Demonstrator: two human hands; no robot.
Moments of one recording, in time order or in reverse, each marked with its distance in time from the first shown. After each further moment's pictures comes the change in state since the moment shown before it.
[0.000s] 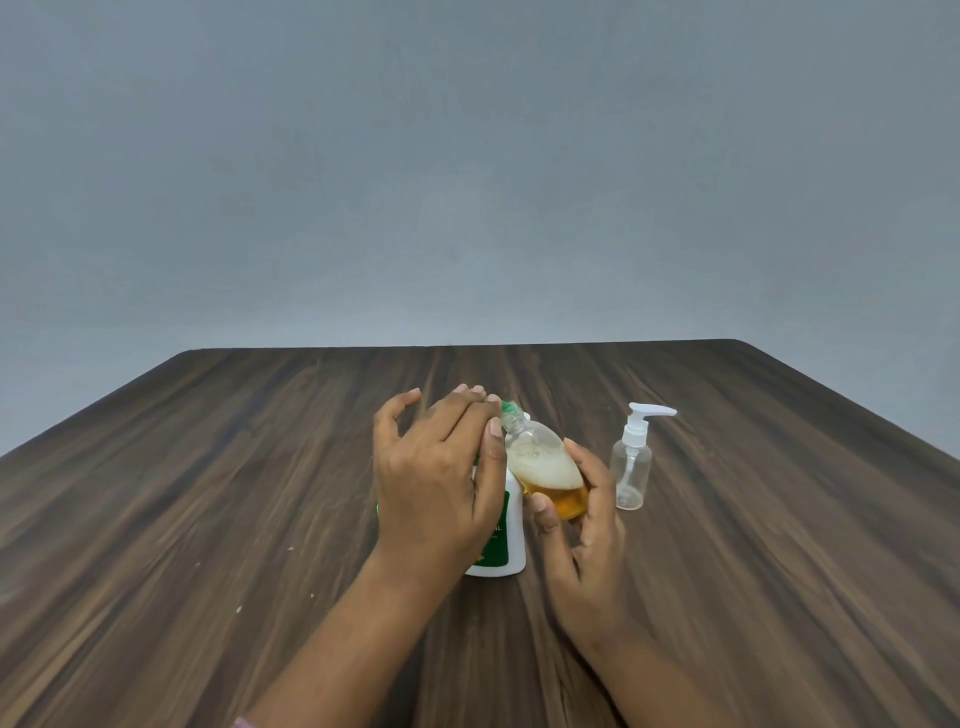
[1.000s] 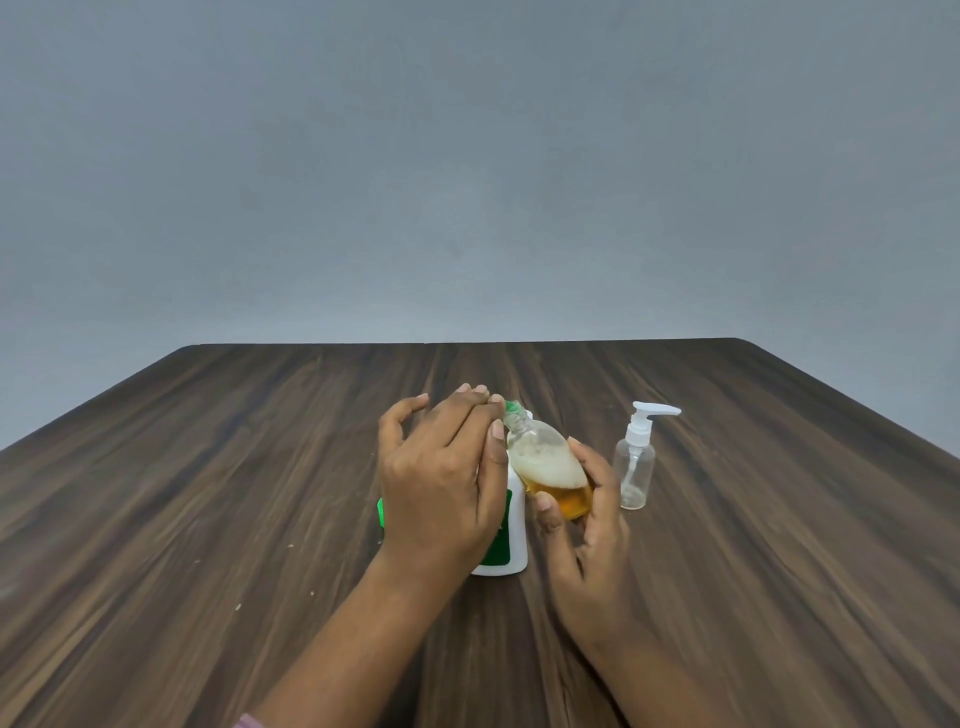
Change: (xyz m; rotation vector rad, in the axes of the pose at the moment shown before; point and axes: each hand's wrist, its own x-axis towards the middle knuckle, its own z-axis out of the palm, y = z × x) left_hand -0.003 -0.001 0.004 -0.013 0.013 -0.006; right_hand -0.001 0.004 0.000 -0.023 0.004 0.008
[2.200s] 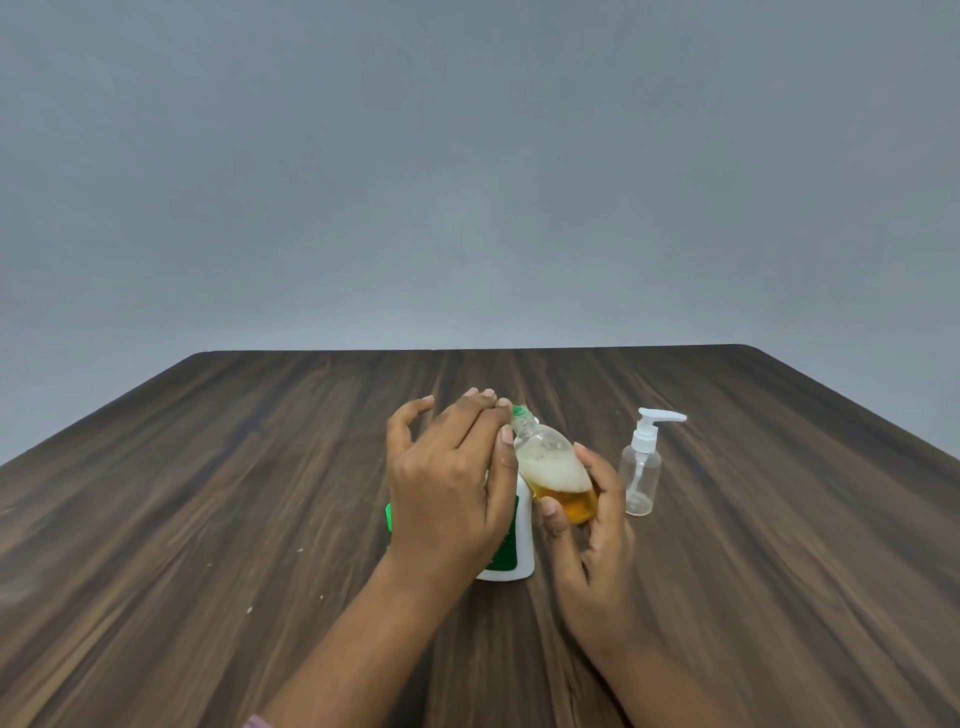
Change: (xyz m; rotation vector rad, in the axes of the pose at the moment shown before) left_hand 0.002 0.001 -0.002 0.016 -0.016 0.007; right_hand 0.000 -0.003 0.000 0.033 -0.004 0.014
